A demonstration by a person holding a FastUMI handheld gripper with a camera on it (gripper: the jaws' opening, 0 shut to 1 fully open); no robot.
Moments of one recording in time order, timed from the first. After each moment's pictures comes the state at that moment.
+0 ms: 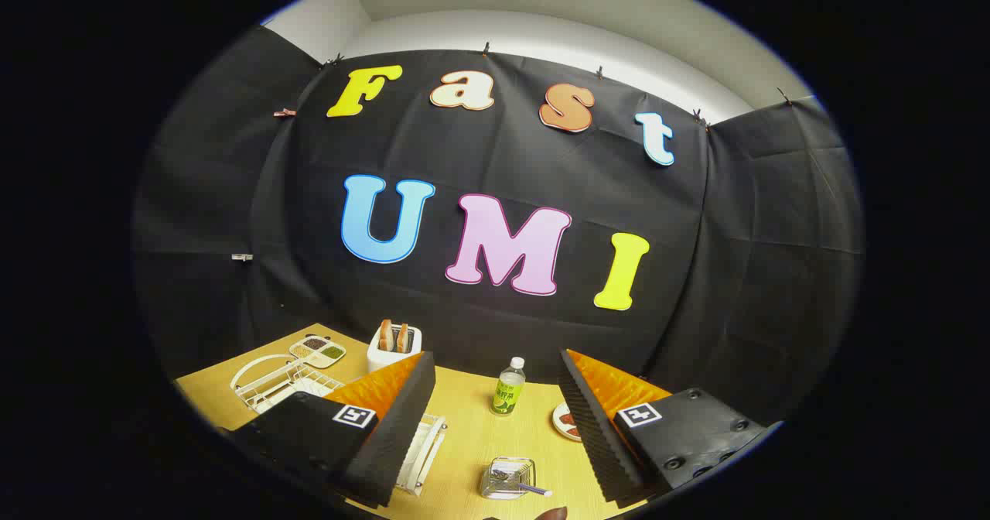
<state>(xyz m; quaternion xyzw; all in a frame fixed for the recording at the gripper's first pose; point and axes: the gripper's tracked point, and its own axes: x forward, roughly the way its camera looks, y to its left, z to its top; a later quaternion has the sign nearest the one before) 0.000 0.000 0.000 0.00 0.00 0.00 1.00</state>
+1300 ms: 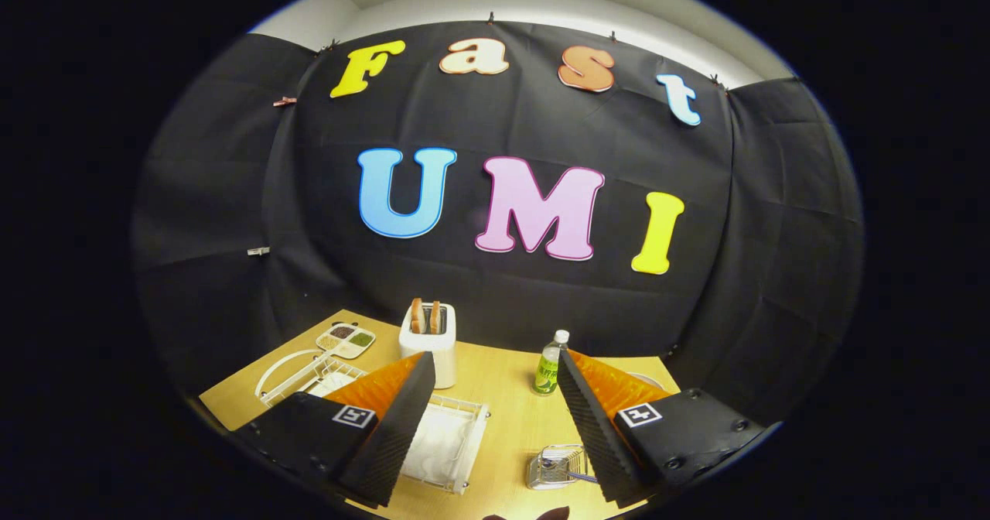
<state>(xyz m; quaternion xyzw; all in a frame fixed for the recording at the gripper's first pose) 0.043 0.063 -0.037 0.03 0.08 0.05 0.99</state>
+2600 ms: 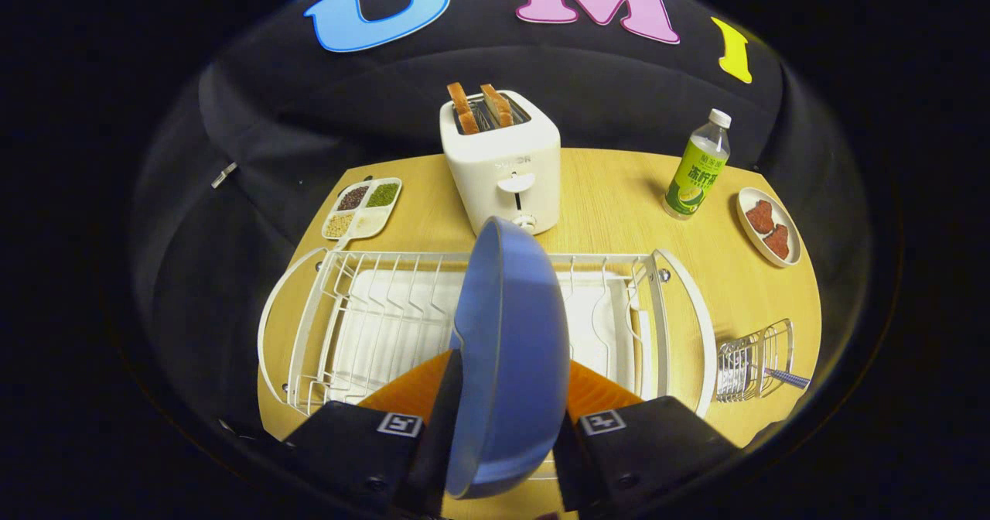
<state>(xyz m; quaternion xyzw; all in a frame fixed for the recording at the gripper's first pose) 0.120 0.259 -0.267 0.12 0.45 0.06 0.88</state>
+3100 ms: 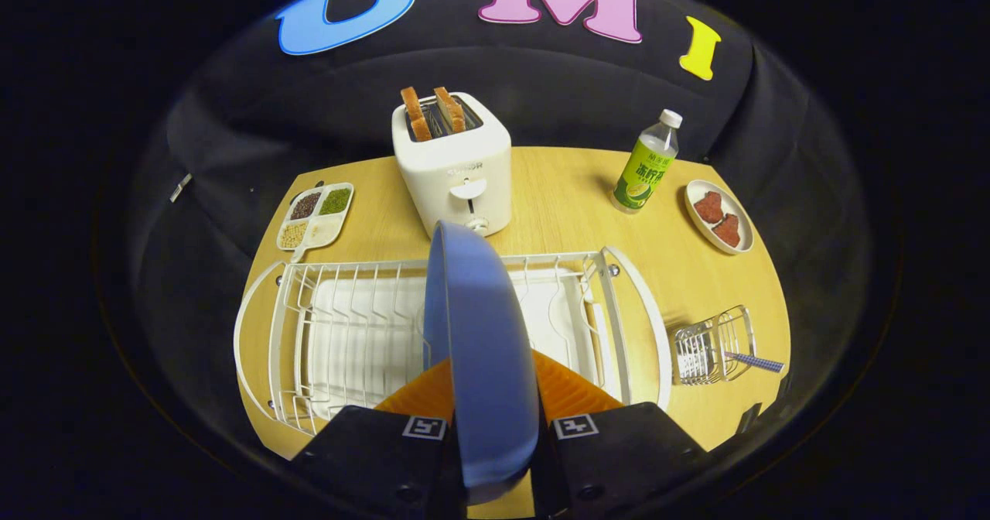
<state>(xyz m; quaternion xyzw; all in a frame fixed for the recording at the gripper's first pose) 0.122 0.232 -0.247 0.10 0.46 -0.03 0.88</state>
